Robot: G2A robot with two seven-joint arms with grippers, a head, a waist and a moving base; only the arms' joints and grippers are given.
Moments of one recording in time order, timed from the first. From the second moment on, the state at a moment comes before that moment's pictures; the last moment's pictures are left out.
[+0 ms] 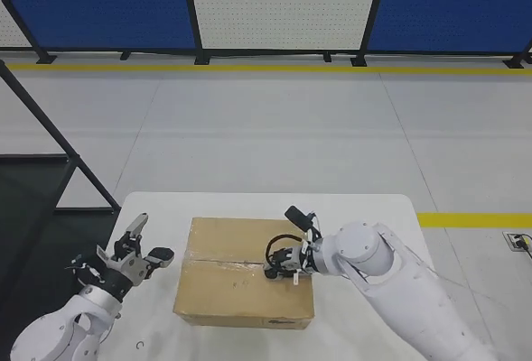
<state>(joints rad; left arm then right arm) 1.32 -1.12 -1.67 -1.89 -0.63 0.35 -0.27 -0.47 -1.28 0.81 -1.27 0.07 0.48 1.00</state>
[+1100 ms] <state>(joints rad) 1.39 -1.12 -1.66 -1.85 -0.57 0.31 -0.23 -0.26 -1.53 0.55 -0.98 0.30 0.28 0.77</state>
